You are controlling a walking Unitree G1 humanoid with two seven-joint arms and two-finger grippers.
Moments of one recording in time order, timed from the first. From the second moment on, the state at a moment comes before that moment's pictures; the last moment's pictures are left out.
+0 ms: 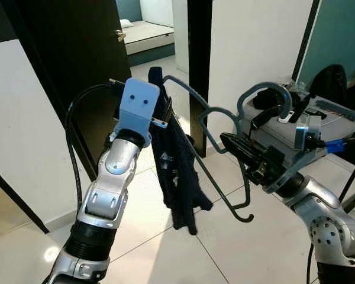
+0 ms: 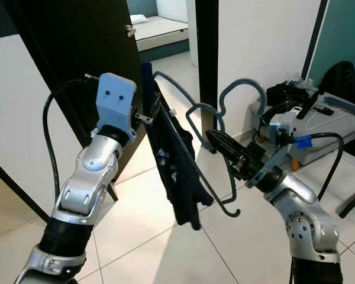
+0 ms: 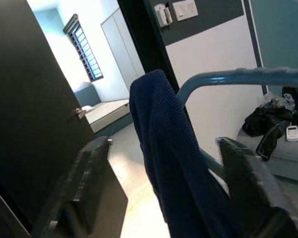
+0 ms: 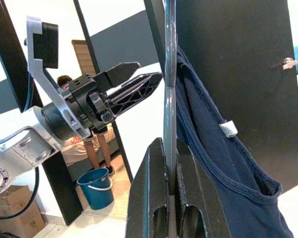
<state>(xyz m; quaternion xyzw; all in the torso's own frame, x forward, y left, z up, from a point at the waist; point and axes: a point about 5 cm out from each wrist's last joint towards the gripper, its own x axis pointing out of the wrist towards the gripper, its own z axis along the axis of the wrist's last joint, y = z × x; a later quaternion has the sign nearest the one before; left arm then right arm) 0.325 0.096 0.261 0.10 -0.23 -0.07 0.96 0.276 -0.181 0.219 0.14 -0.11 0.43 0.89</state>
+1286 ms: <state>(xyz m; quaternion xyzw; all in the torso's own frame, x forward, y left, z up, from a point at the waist) 0.333 0.086 0.257 0.08 -0.19 -0.06 0.98 0.275 -0.180 0.220 0.14 -0.12 0.43 0.88</state>
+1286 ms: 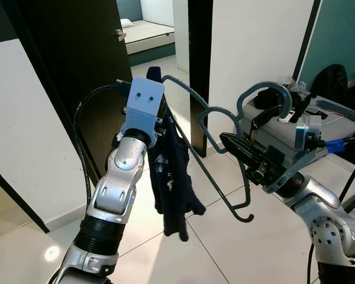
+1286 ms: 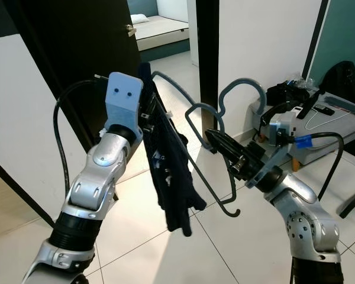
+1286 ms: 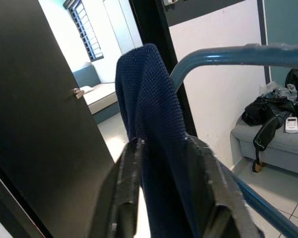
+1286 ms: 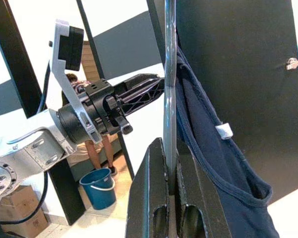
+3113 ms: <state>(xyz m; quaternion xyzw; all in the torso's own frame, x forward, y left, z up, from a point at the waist) 0.336 0.080 0.265 0.05 -0.19 -0.11 0.97 0.303 -0.186 0.183 -0.01 0.00 0.29 0.96</state>
